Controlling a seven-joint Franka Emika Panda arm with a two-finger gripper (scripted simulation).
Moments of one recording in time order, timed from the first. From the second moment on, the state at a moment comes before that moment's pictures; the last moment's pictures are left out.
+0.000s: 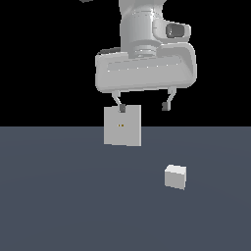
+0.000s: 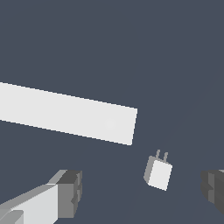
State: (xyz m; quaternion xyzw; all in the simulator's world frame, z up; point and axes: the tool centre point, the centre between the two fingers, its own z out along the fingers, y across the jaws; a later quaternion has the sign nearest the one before) arm -0.029 -0.038 0.139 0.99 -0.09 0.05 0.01
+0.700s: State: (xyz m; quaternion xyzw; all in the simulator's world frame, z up) arm -0.068 -0.076 0.084 0.97 -0.21 0.11 0.03
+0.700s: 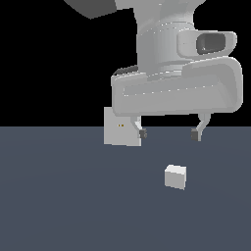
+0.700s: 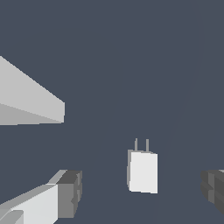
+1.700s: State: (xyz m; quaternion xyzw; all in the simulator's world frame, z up) arm -0.081 -0.088 0.054 0.96 -0.25 0.13 0.03
